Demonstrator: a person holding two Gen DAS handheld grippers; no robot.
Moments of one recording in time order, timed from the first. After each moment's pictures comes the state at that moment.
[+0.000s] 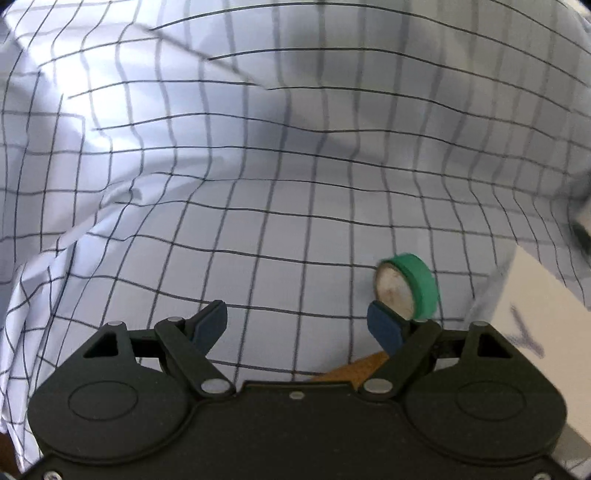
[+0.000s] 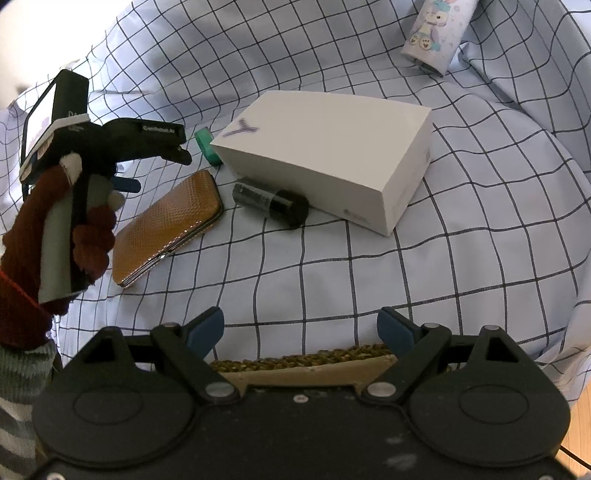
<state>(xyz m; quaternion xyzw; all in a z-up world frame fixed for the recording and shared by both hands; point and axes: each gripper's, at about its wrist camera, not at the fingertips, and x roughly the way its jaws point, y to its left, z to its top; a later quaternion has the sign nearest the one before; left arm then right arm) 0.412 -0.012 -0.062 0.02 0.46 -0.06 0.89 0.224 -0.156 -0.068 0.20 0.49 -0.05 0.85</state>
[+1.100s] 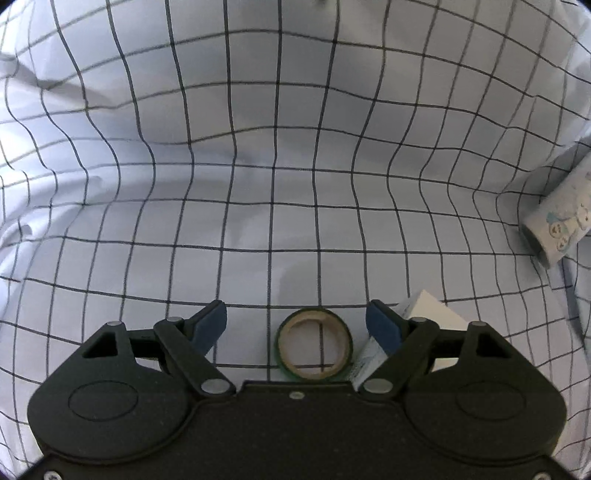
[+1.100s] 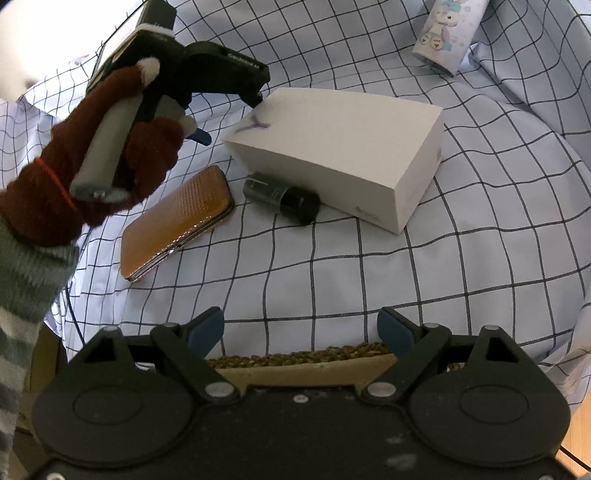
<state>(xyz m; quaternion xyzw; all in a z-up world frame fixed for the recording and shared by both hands) 0.461 -0.094 -0.055 0.01 0.53 -0.14 0.84 0.226 -0.155 -0.068 0.19 0.49 -0.03 0.85</state>
